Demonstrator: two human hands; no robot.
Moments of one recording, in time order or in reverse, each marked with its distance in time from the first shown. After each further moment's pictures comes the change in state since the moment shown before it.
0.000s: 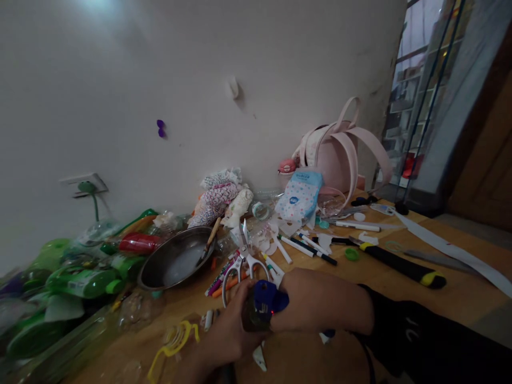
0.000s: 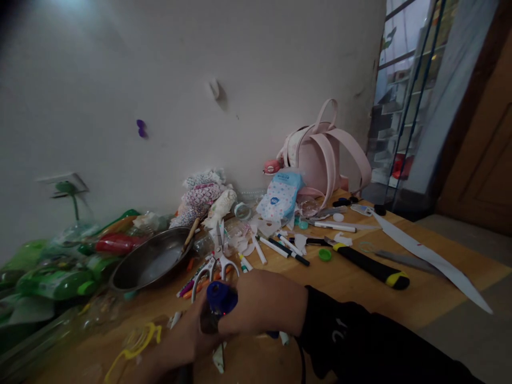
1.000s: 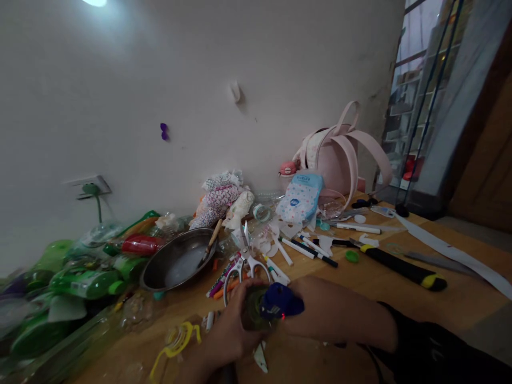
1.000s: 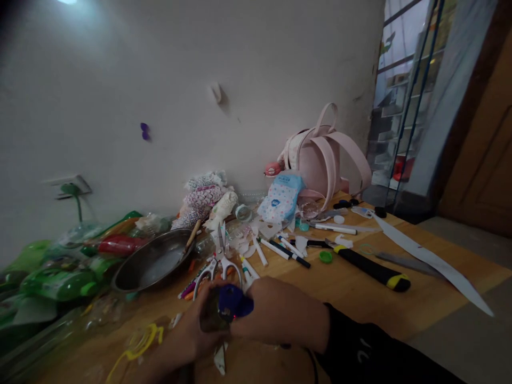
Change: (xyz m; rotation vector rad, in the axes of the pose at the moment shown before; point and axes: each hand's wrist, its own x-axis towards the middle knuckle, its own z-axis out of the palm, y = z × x) left_hand 0.002 0.006 -0.001 -0.137 -0.012 -0.007; right_hand -0.011 0.020 0.012 0.164 -0.031 0.067
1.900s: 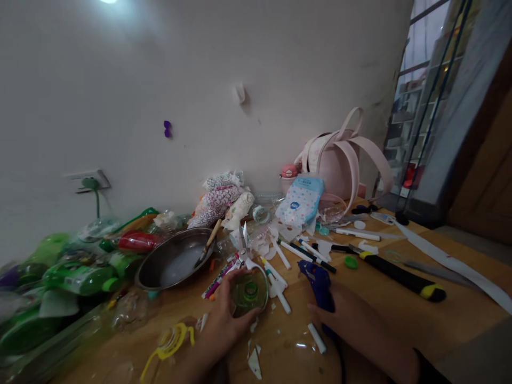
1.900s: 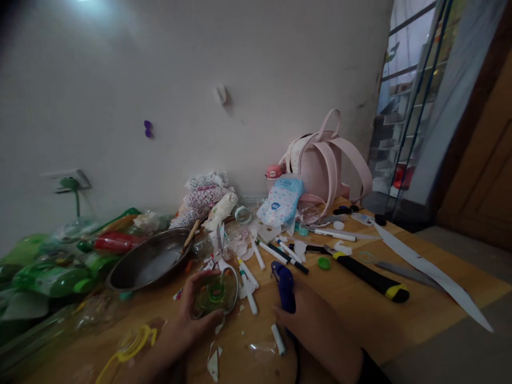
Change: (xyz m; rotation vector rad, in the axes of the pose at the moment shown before) left_hand 0.008 0.002 0.000 0.020 0.327 -0.045; right_hand -0.007 0.073 0.019 0.021 0.359 0.235
